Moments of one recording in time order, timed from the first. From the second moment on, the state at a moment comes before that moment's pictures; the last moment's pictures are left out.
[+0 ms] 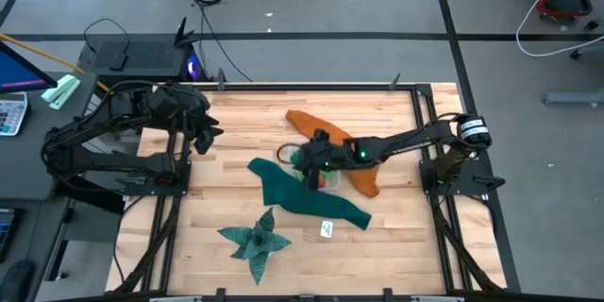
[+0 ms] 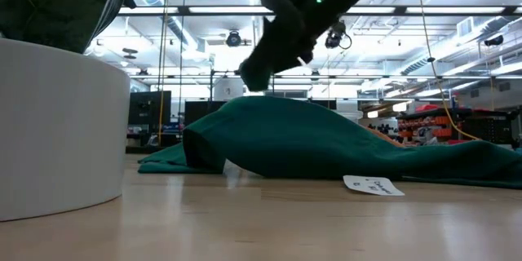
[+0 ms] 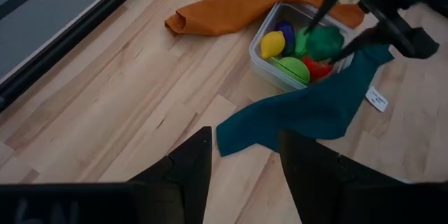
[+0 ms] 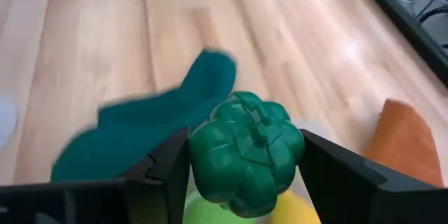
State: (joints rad) left arm 0.29 0.88 1.20 -1.13 -0.05 -0.33; right arm 0.07 1.71 1.16 -0.14 0.27 0.13
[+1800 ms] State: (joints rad) left arm 0.29 0.88 1.20 -1.11 -0.05 -0.30; right arm 0.00 1.80 0.94 0.32 0.41 0.29
